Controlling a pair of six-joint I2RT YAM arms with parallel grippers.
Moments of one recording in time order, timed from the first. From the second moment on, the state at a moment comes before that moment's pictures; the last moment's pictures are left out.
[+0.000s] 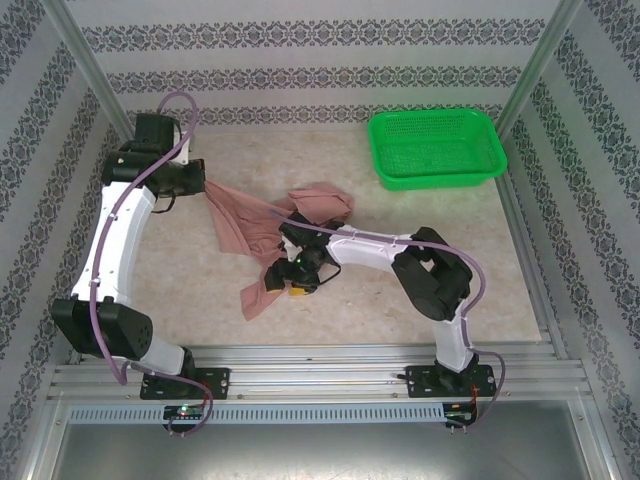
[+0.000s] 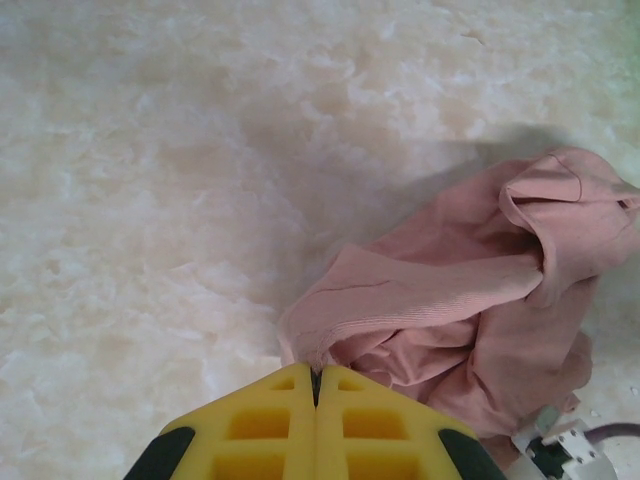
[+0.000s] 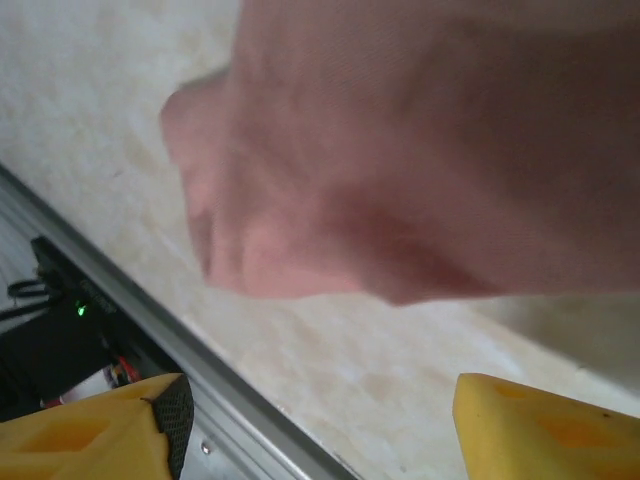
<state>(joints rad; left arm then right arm) -0.01 1.49 1.67 -1.11 0.09 -0.14 0.86 2.01 1.37 -0.57 -0.55 0.78</state>
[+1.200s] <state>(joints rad) 0.10 1.53 2.28 -1.11 0.24 -0.18 0.41 1.37 1.25 -0.91 -0.39 0.69</state>
